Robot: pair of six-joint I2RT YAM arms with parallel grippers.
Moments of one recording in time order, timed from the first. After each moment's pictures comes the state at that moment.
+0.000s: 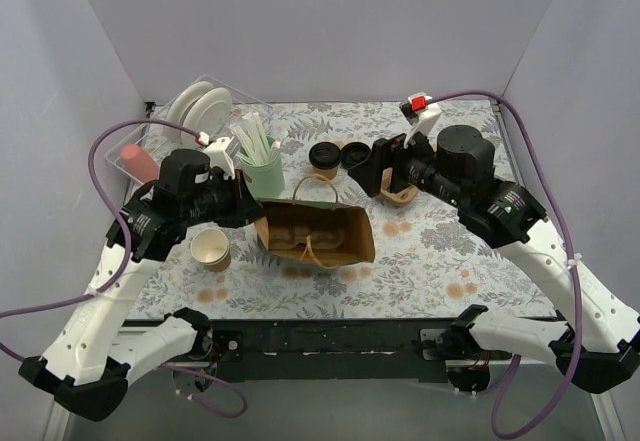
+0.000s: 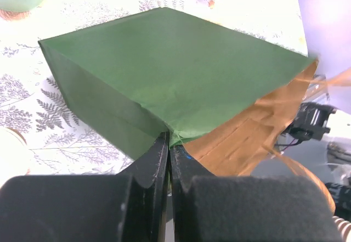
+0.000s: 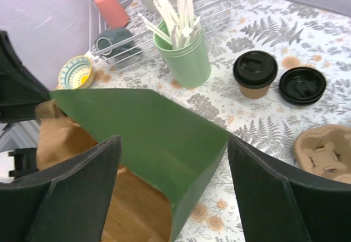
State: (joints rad) left arm -0.49 0.98 1.30 -0.95 0.23 -0.48; right arm 0.76 1.08 1.37 -0.55 -0.06 0.31
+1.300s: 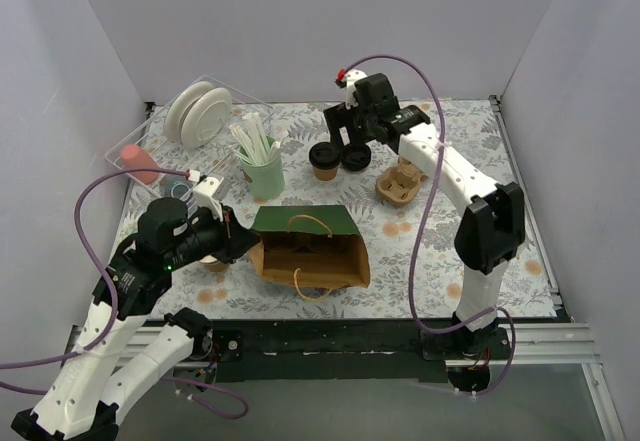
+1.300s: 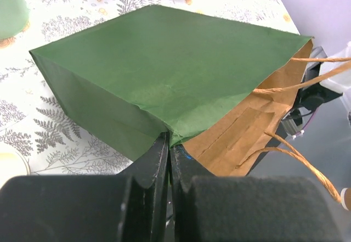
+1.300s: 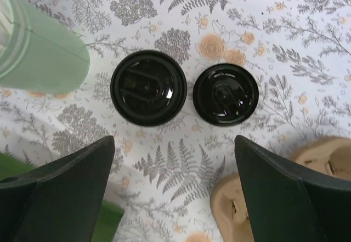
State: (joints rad) left arm -0.49 0.63 0.98 -0.79 0.32 -0.33; right arm 0.55 1.84 1.76 -0.58 -0.02 0.07
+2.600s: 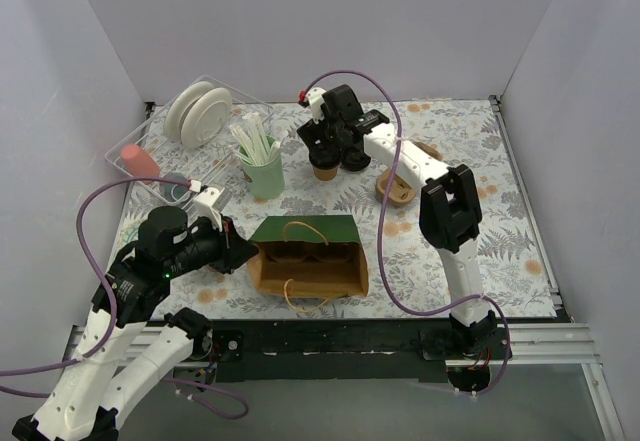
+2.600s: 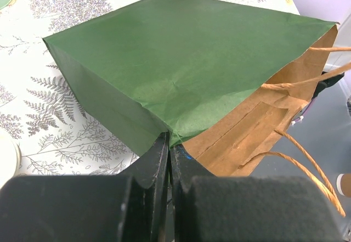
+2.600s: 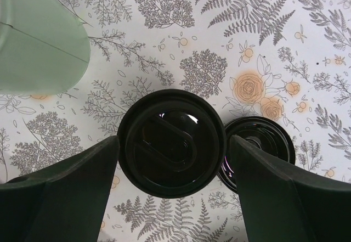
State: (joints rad) left arm -0.49 0.57 0.93 -0.84 0.35 -0.33; right arm 0.62 2.18 1.99 -0.55 -0.09 -0.17
